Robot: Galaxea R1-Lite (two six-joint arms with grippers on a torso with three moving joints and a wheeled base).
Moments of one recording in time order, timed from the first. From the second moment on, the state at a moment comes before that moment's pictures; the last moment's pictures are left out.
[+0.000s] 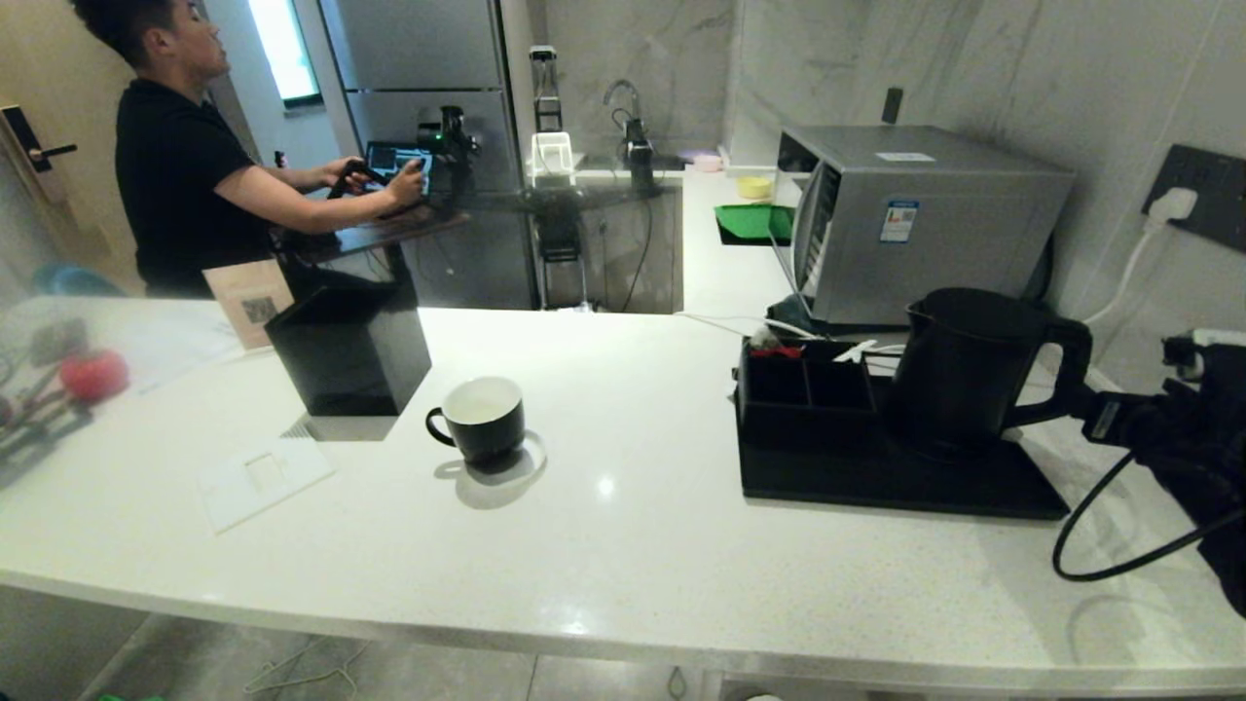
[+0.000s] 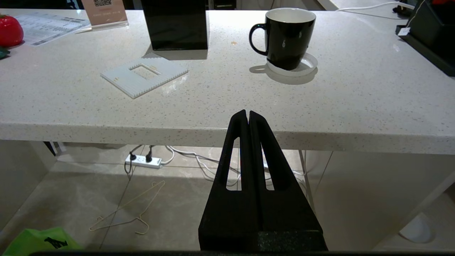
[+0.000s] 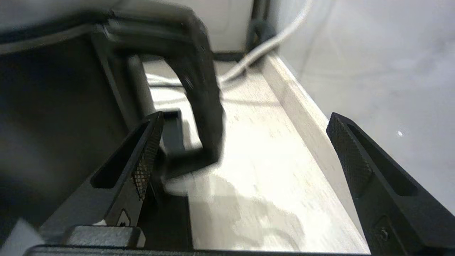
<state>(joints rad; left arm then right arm) 0.00 0.00 0.00 0.00 -0.02 0.00 -0.28 2.01 -0.51 -1.51 -0.06 -0.05</state>
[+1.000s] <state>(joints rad) 0.00 0.00 0.00 0.00 -0.02 0.00 -0.30 1.78 -0.23 -1.52 -0.04 -0.05</state>
